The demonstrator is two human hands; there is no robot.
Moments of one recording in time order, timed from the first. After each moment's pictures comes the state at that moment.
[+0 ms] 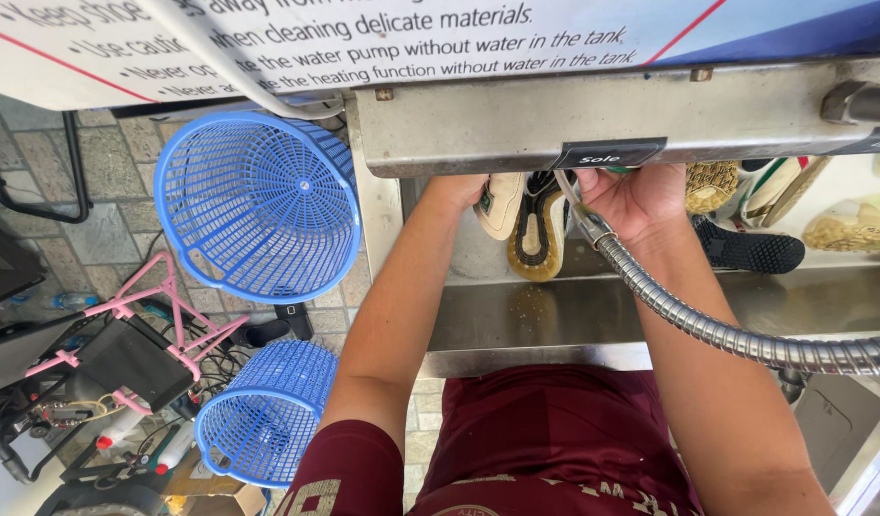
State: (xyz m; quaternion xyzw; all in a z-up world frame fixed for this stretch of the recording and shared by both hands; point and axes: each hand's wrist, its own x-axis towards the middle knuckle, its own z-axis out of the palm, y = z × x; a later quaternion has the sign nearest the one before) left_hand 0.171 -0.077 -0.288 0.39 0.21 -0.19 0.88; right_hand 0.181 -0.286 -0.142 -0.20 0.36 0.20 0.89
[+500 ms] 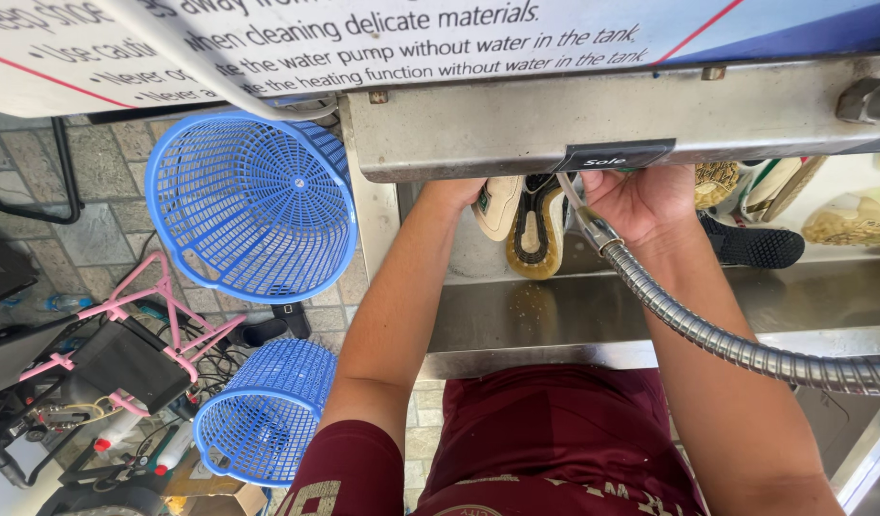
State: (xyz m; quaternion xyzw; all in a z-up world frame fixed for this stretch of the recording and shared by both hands) left_hand 0.181 -0.071 -0.259 0.59 0.18 -0.18 0.77; right_hand 0.185 -0.286 -0.139 -0.22 0.37 0.20 0.88
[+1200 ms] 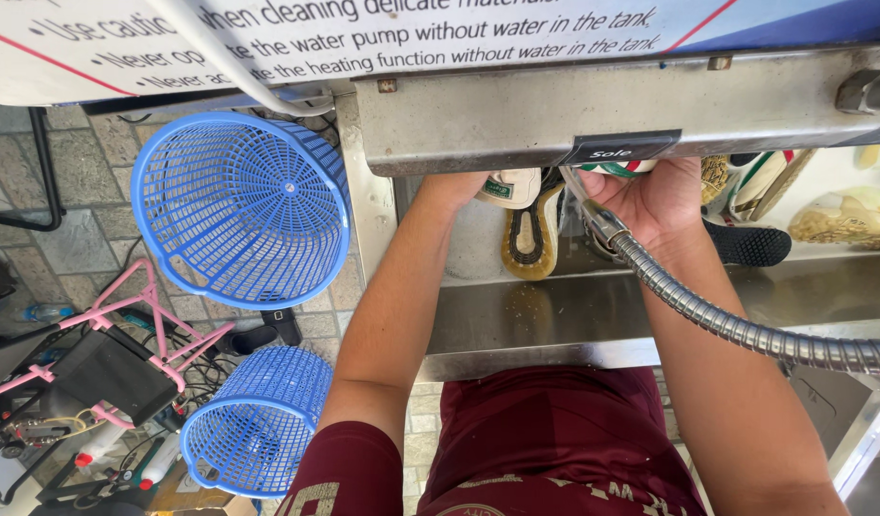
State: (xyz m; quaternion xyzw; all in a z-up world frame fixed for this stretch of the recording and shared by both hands) left_hand 0.175 -0.056 -0.240 0.72 0.07 -0.14 0.67; right_hand 0.176 -0.281 -0.118 -0.25 0.31 0.20 0.90
